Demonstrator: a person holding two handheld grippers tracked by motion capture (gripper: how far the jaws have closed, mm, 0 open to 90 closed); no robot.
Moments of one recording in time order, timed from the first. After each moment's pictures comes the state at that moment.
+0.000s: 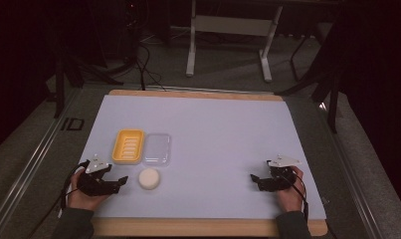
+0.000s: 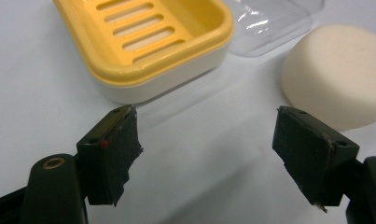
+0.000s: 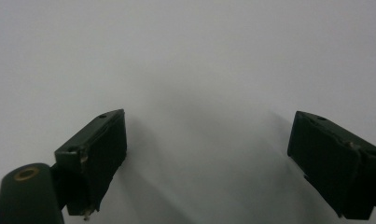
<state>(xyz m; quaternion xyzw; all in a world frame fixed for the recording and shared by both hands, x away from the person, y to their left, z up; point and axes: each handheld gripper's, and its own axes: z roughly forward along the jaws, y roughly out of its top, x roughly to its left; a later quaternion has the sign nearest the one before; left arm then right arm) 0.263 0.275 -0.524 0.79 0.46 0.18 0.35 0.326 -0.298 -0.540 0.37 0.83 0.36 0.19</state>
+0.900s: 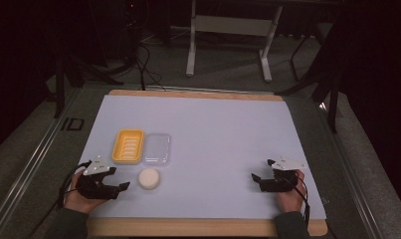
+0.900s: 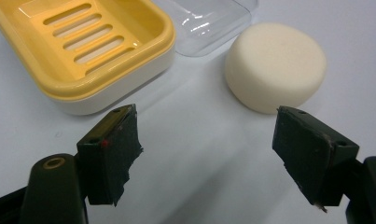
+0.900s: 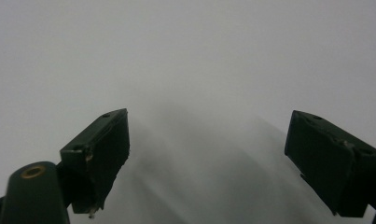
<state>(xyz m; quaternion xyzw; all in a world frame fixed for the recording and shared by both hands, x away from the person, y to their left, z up) 0.256 0.271 -0.511 0.83 0.40 0.14 0.36 0.318 -0.303 -0.537 0.36 0.82 0.40 0.21</state>
